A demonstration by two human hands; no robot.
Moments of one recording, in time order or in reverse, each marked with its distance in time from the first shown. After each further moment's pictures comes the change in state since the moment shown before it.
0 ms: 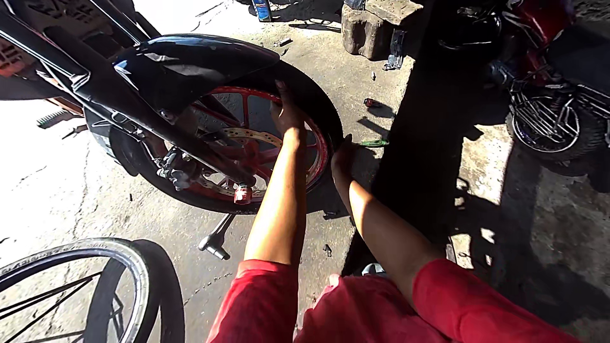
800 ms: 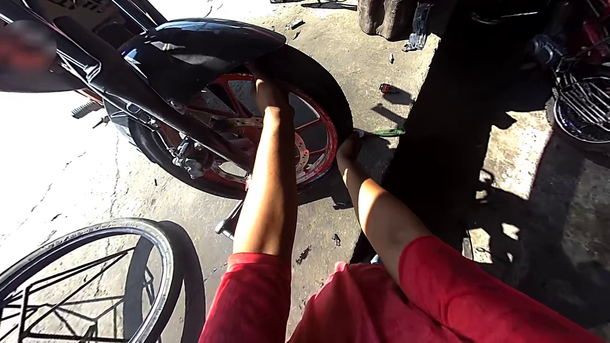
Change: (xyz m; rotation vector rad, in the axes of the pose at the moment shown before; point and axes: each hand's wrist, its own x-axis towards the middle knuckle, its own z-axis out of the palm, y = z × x) left_hand 0.027 0.039 -0.015 -0.095 0.128 -0.059; right_hand 0.023 0.033 0.037 -0.117 -0.017 0.154
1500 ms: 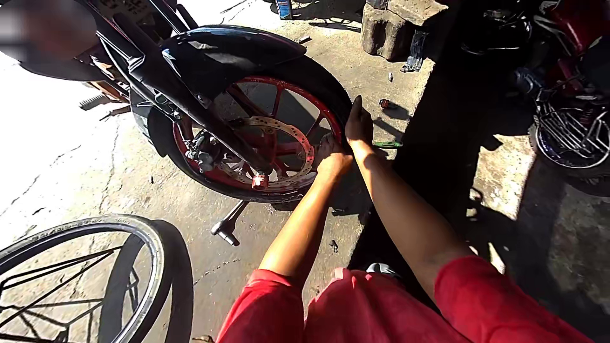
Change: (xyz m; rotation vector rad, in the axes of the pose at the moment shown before) left_hand -0.085 -0.114 -0.050 1.388 -0.669 0.167; right_hand -0.022 -0.098 -0.071 0.041 -0.065 -0.307
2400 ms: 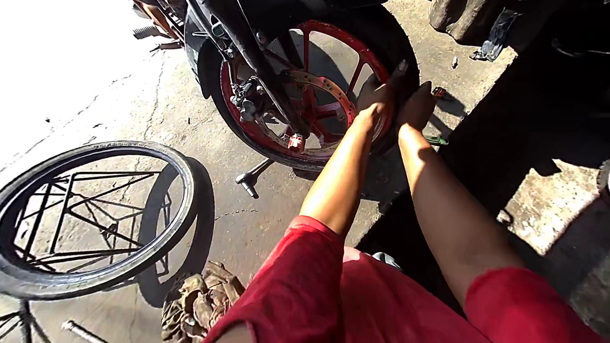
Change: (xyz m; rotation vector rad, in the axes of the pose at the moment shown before) left_hand 0.045 0.009 -0.052 -1.030 0.123 -0.037; right_hand -0.002 0.009 0.016 -0.140 0.136 0.064
